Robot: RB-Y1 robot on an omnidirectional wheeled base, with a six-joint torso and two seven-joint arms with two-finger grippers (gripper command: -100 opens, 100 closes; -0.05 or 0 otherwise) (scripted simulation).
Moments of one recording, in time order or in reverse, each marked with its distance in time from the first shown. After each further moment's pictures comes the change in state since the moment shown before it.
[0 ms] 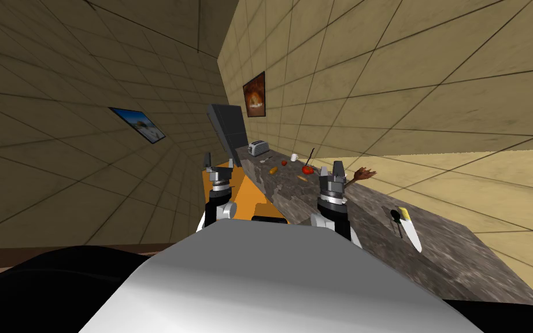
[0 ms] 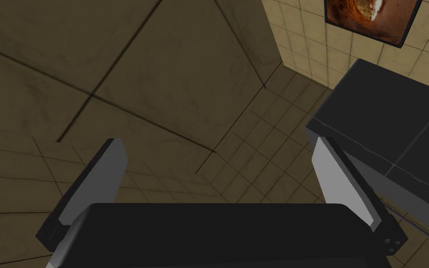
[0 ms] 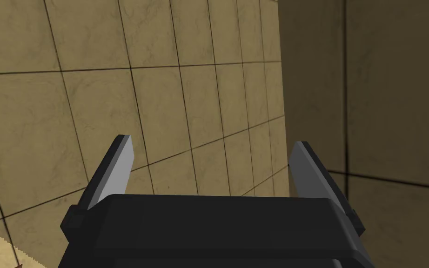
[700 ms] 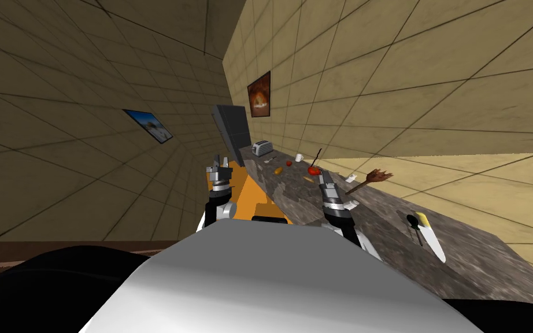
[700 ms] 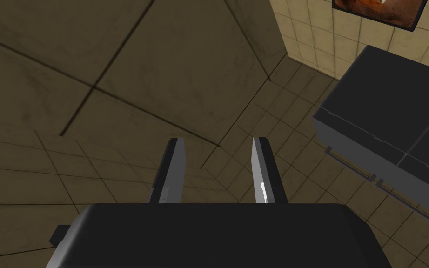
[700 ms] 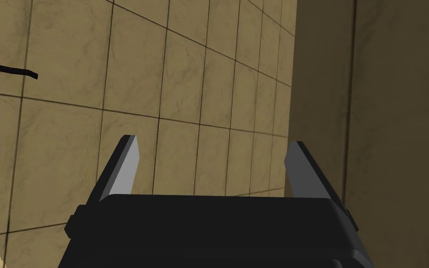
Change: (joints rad) left arm 0.000 0.000 0.000 0.000 0.000 0.000 0.000; right arm 0.065 -0.205 -0.066 0.107 0.037 0.009 0.015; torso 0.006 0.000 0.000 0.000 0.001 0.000
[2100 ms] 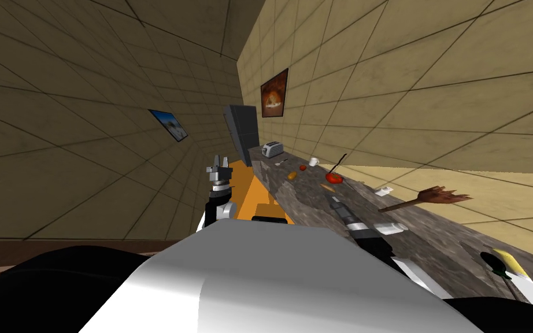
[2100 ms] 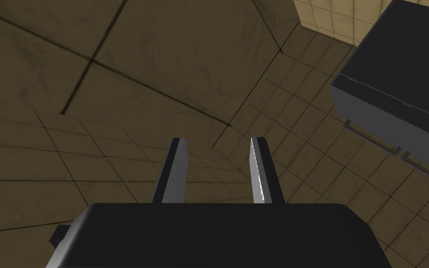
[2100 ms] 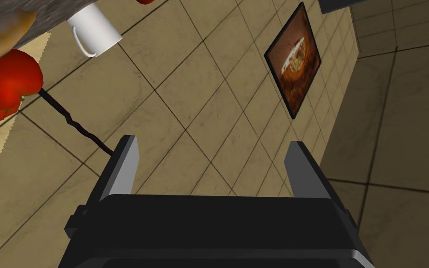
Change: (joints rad) left arm 0.000 0.000 0.000 0.000 0.000 0.000 0.000; right arm 0.179 -0.381 -0.131 0.282 0.094 0.038 0.034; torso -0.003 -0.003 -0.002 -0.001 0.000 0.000
